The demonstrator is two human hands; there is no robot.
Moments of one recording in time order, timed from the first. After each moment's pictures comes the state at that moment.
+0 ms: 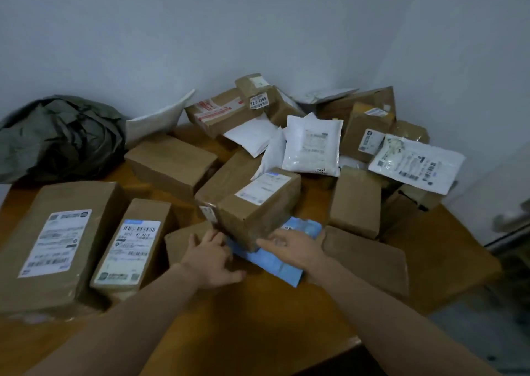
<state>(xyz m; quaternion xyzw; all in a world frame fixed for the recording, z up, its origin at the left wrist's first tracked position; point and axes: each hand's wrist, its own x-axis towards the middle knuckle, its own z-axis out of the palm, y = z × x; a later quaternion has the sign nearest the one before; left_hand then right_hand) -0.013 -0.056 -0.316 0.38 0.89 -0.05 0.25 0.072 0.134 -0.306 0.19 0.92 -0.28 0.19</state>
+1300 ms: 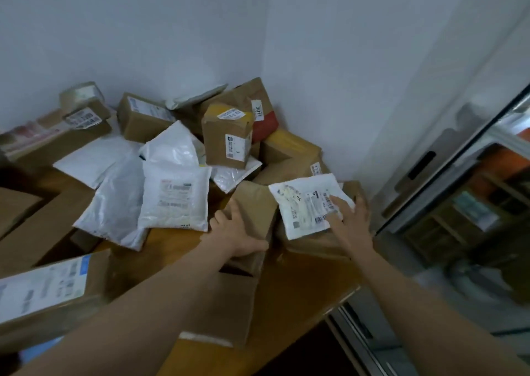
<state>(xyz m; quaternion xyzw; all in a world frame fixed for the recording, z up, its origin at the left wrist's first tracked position) 0.074 0.325 -0.288 0.26 0.91 0.07 0.32 0.234 0.518 -0.313 0.48 0.82 -0.29 -0.10</state>
